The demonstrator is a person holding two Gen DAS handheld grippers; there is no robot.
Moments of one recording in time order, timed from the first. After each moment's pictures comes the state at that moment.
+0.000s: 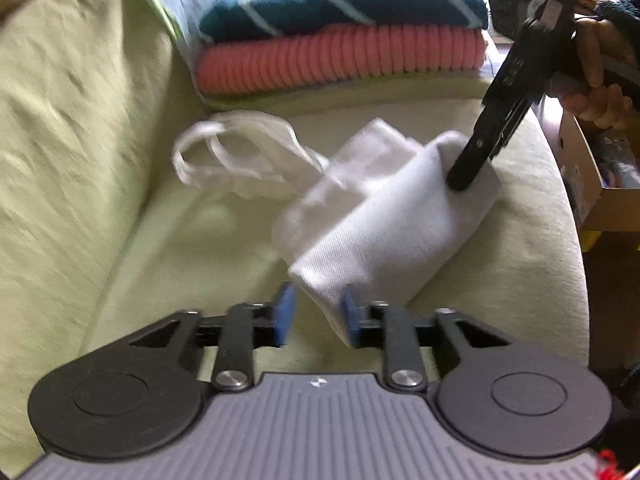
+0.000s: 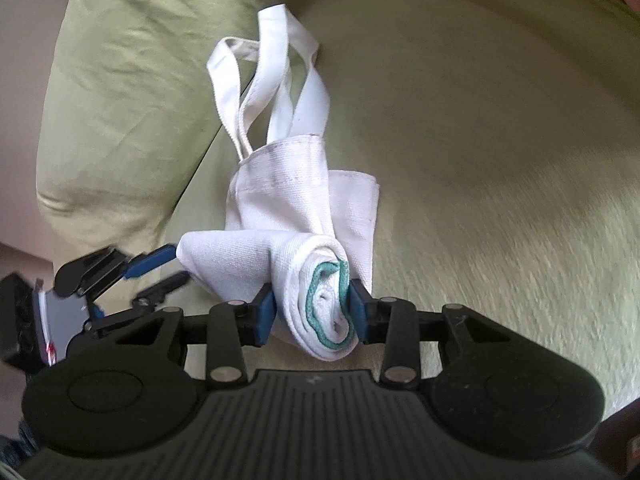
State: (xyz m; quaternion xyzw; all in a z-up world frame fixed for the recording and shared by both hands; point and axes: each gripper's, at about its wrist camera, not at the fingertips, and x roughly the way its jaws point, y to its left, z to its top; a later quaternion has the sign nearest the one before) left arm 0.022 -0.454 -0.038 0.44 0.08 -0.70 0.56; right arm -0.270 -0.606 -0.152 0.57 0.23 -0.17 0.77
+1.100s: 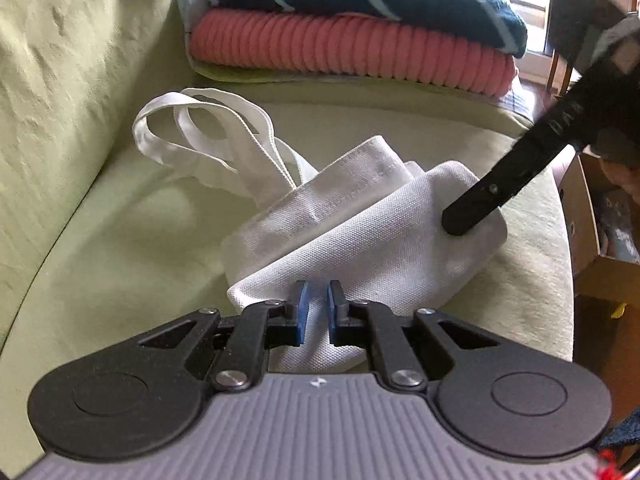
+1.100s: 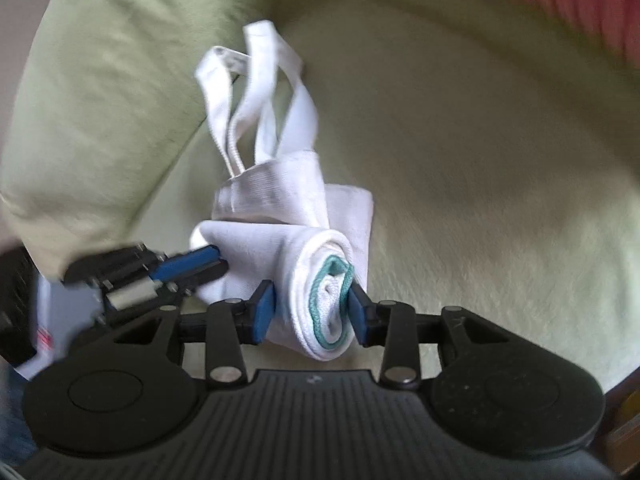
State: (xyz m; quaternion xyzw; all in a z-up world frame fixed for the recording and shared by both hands) left arm 0.009 -0.510 -0.065 0.40 0.19 -0.70 0.56; right arm -0.244 -0.579 -0.112 0.47 0.27 -0.29 0.79
